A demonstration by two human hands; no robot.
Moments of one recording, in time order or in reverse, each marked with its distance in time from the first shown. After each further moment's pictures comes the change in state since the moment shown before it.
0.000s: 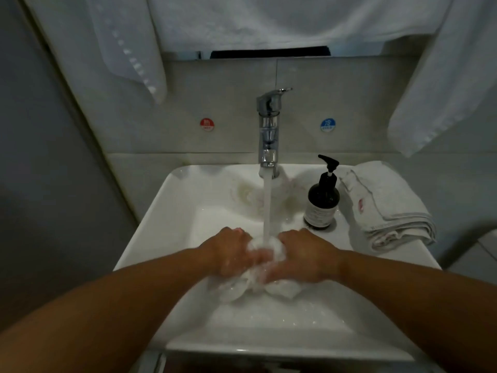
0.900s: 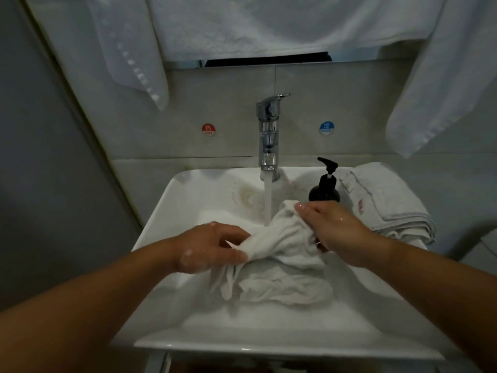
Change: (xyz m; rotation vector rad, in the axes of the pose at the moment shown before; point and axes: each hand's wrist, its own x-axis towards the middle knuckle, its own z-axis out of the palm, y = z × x) left_hand -0.038 -0.041 -0.030 -0.437 -0.019 0.167; right_hand -0.020 0.005 -0.037 0.760 0.415 0.106
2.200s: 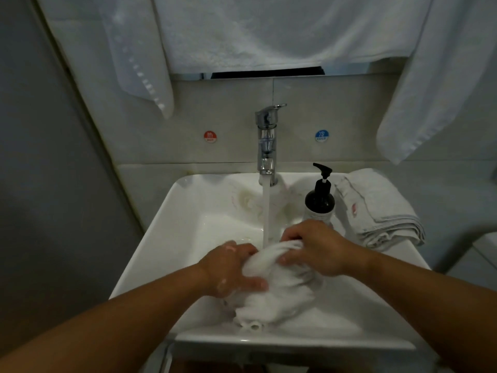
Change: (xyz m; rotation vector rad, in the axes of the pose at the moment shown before) left_hand 0.010 0.015 0.054 0.273 0.103 -0.152; right_hand -0.008 0.010 0.005 -0.621 -0.275 -0.332
